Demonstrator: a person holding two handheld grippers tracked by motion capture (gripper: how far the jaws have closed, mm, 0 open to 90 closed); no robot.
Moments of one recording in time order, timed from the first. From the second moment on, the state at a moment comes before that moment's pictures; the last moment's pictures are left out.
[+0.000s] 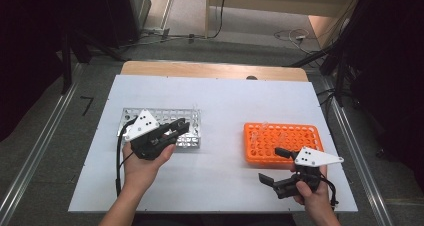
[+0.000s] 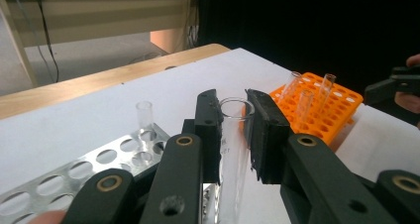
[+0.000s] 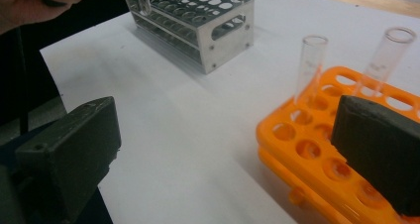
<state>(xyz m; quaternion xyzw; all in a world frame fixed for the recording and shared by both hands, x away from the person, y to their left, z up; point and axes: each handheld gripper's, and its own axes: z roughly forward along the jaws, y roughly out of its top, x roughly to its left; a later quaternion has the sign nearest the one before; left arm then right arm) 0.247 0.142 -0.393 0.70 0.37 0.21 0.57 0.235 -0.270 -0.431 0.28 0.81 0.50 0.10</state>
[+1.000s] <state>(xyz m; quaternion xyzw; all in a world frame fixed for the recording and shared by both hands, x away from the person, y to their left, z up) 0.324 0.143 -0.393 0.70 0.40 0.22 0.55 0.233 -0.336 -0.441 0.35 0.79 0.49 0.13</state>
